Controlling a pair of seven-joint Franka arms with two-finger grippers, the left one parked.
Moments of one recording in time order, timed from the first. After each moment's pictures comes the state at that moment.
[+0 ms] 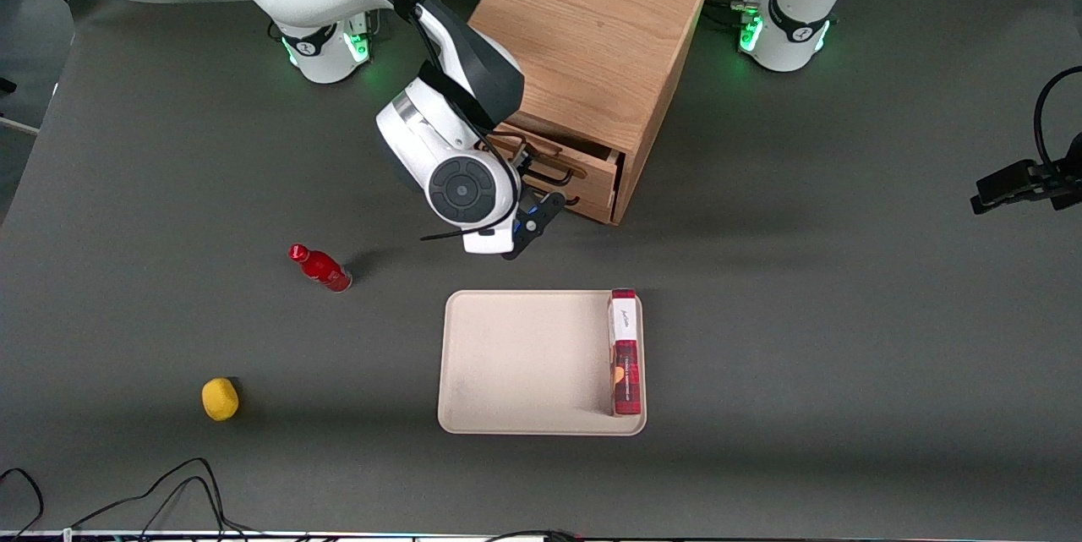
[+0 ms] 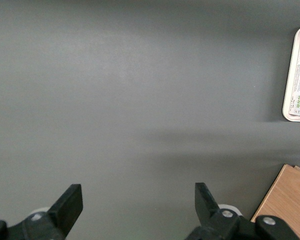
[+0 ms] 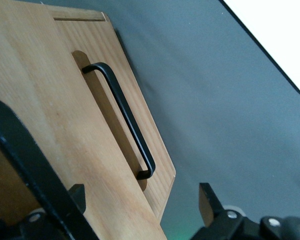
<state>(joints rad) 0.55 0.65 0.15 -1.24 0.20 1.53 -0.11</state>
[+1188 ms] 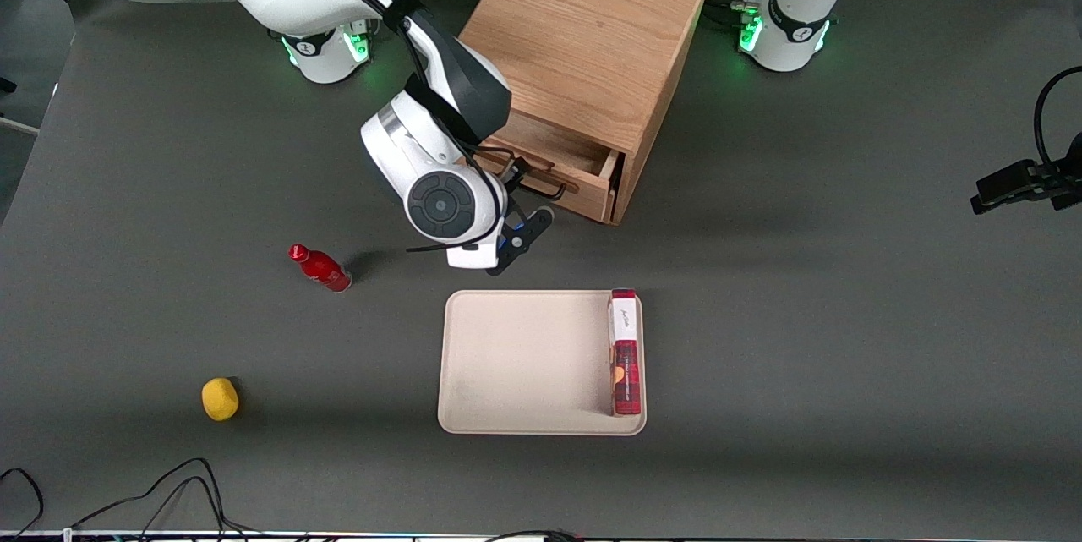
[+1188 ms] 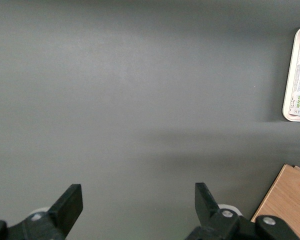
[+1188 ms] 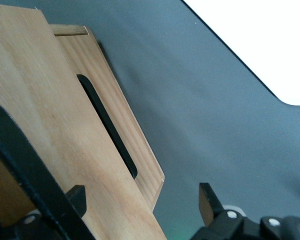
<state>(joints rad) 0.53 0.66 0.12 -1.23 0.20 1.55 -0.11</state>
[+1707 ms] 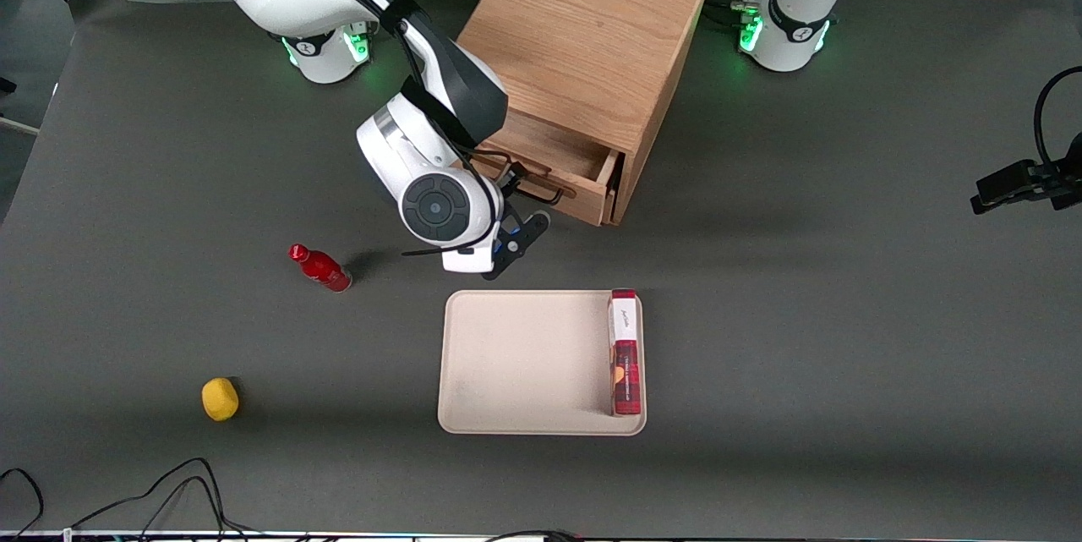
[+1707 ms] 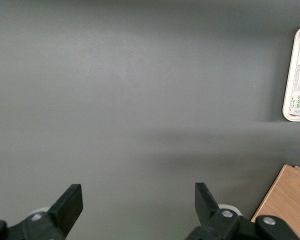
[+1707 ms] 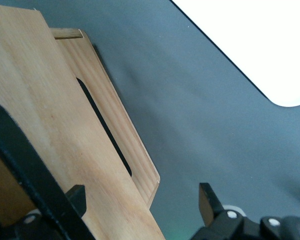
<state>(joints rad) 0.53 0.66 0.12 -1.22 0.19 1.55 -0.12</state>
